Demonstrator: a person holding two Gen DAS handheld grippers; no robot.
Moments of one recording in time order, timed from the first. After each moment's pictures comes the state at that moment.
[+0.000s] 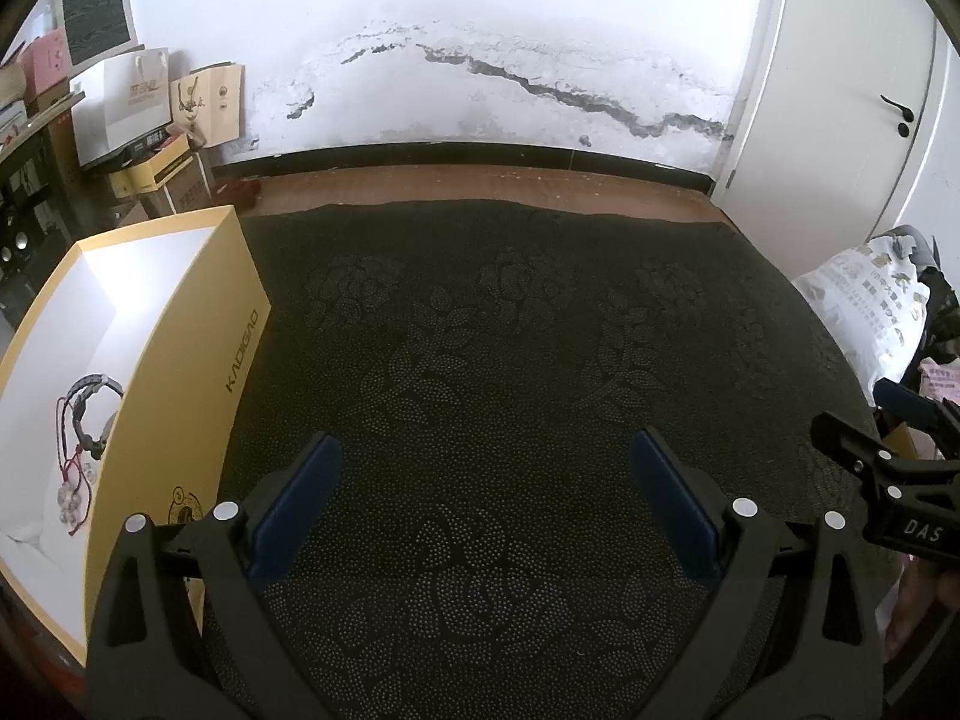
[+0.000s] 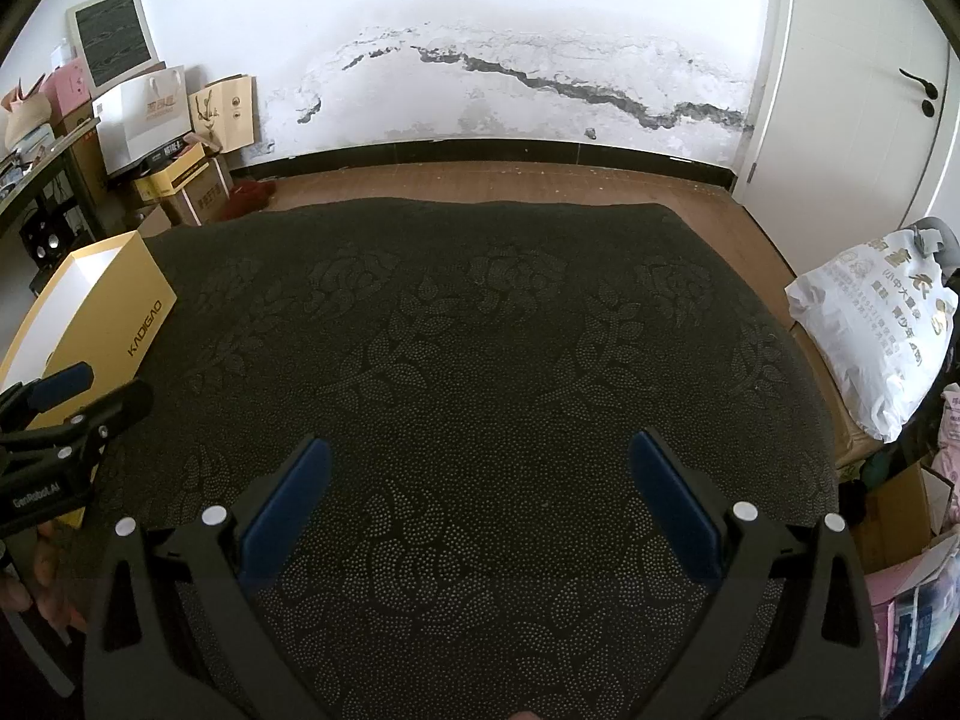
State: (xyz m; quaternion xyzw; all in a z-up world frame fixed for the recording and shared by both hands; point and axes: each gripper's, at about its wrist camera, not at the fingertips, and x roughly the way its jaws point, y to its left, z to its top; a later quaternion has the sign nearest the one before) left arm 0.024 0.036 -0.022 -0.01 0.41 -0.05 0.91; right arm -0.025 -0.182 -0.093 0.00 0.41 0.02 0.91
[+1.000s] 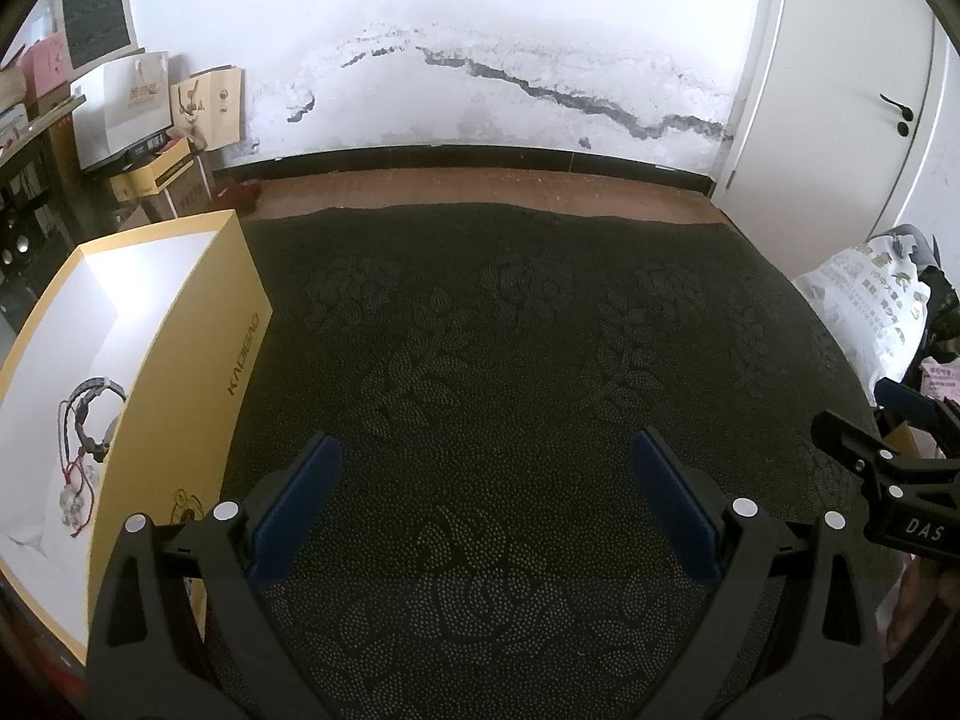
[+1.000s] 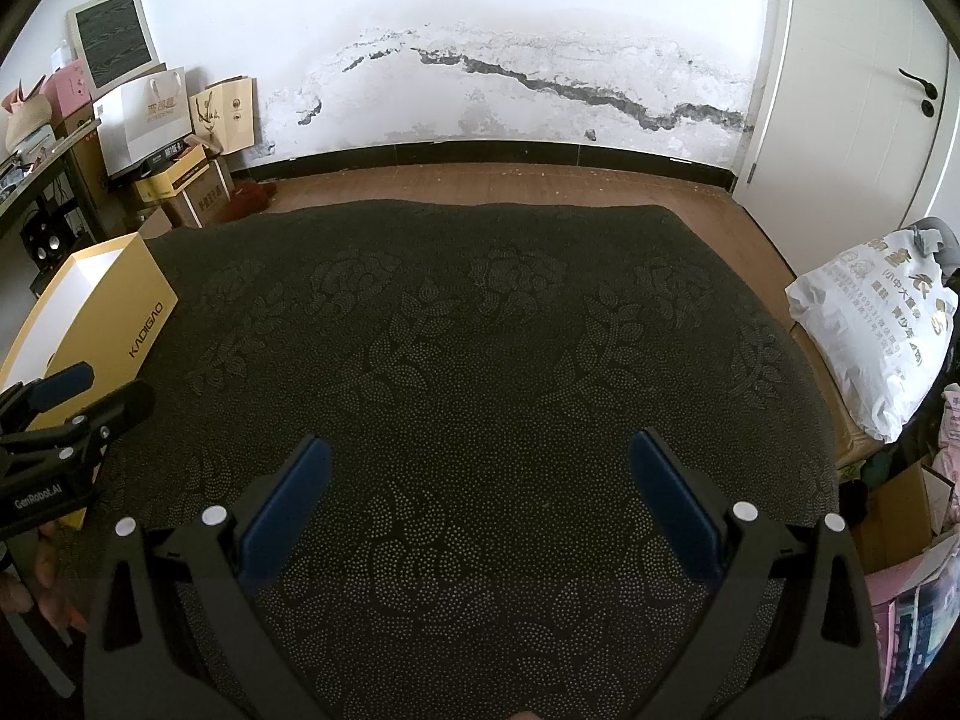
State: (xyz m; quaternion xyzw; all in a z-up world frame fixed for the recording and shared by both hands) left arm 0.023 0.037 -0.020 -0.01 0.41 -0.05 0.91; right arm -0.025 -0.182 -0.093 0.00 0.41 0.02 0.91
